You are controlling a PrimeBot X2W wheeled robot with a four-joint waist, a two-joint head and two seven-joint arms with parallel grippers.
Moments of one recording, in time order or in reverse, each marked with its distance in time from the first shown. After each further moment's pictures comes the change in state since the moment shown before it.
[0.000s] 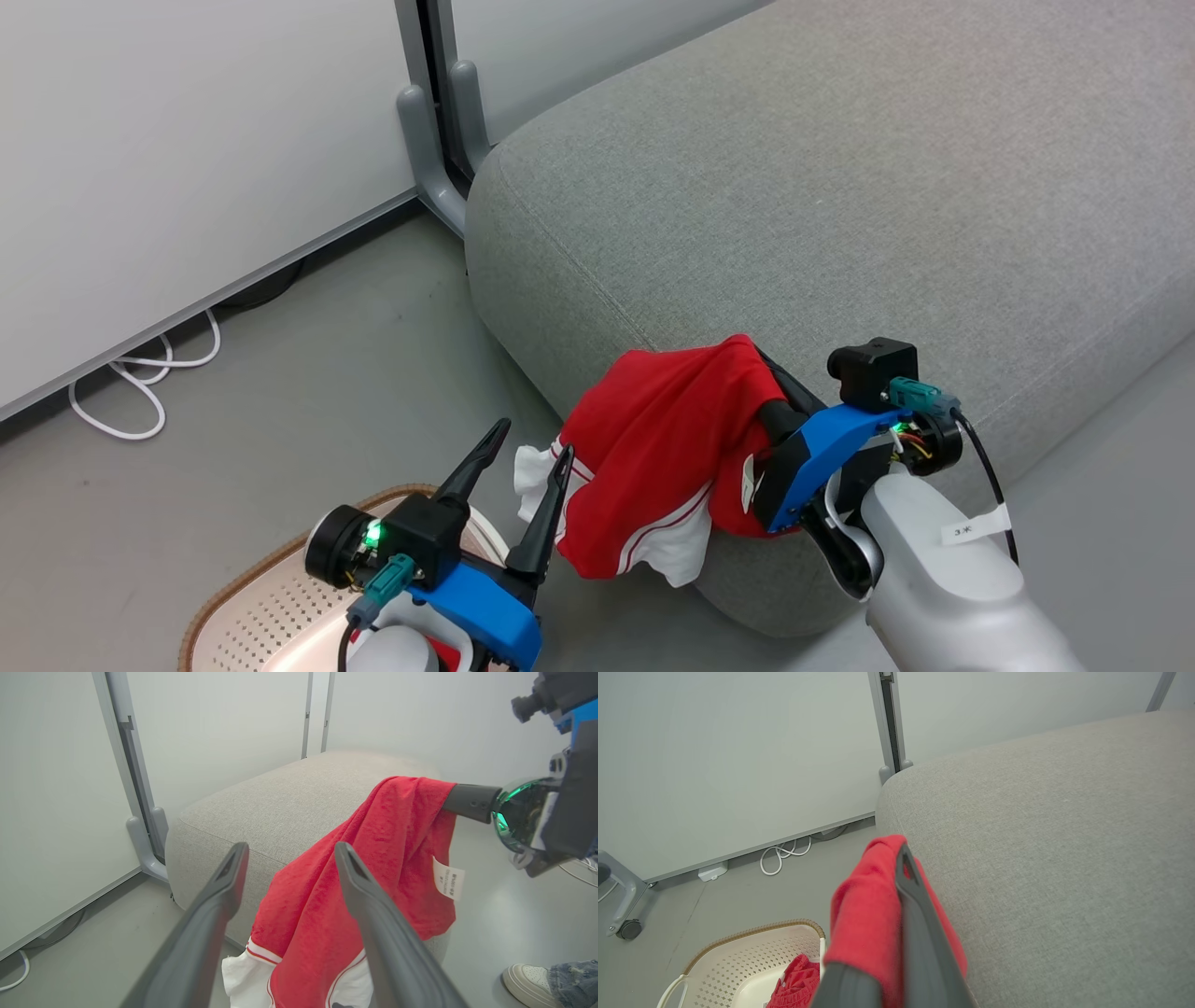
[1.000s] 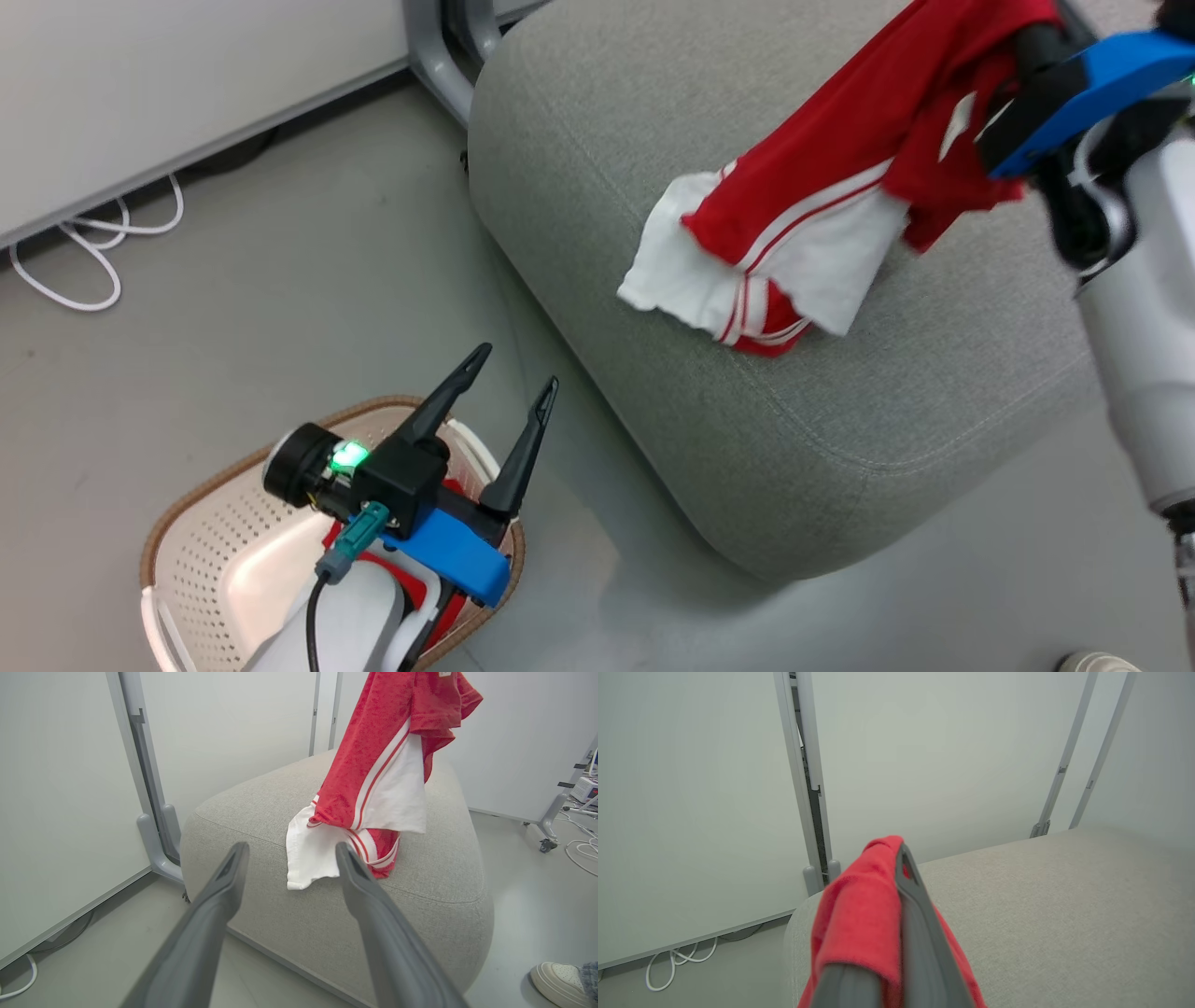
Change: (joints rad) left arm -0.097 0.082 -0.031 -0.060 0.037 0.000 0.000; right arm -0.409 -0.173 -0.283 -0.030 -0.054 0.000 0.127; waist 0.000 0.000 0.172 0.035
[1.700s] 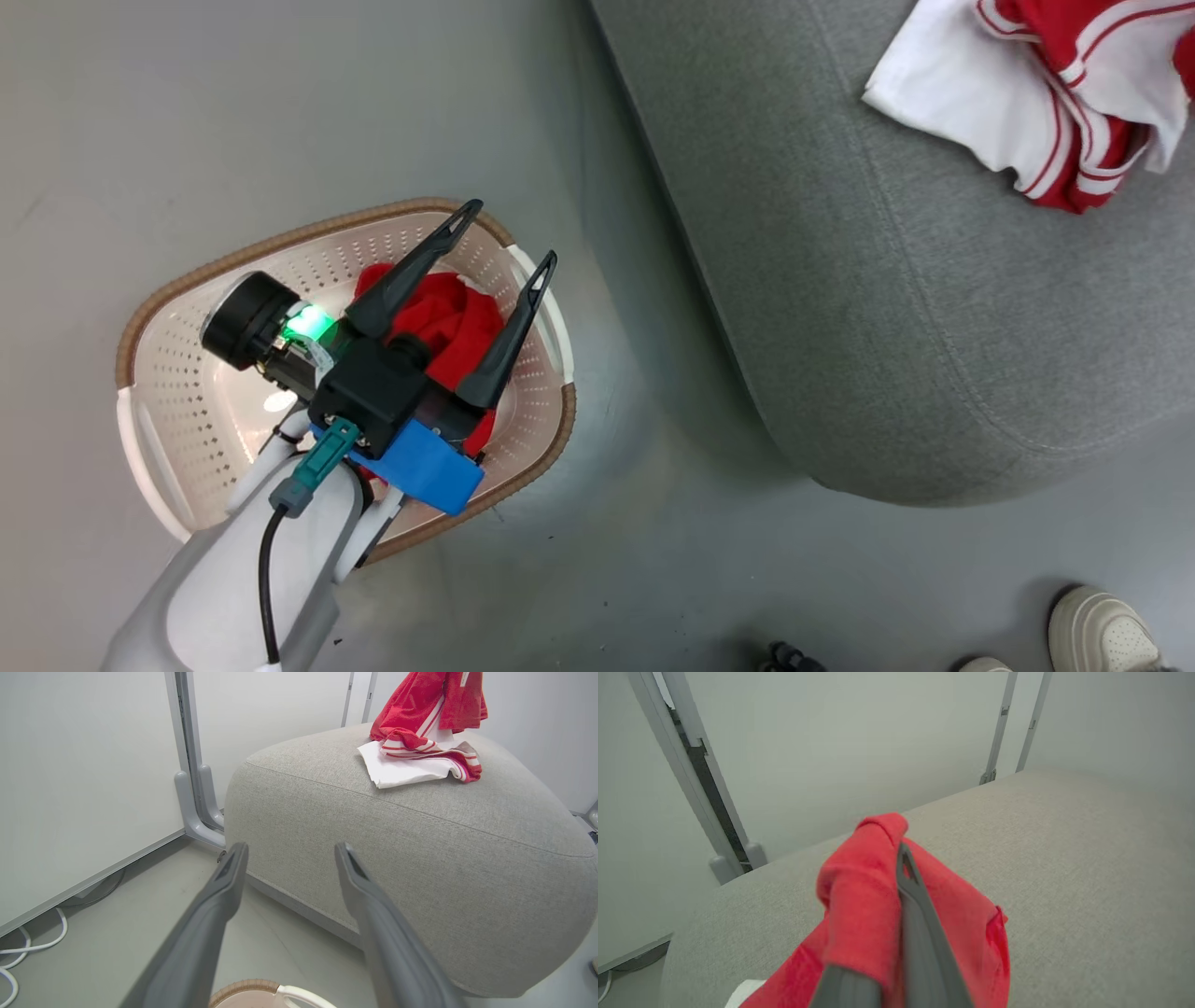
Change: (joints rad) left arm -0.204 0.136 -0.062 -0.156 0.043 0.000 0.023; right arm -0.059 -0.194 -0.373 0.022 0.026 0.000 -0.086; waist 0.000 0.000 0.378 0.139
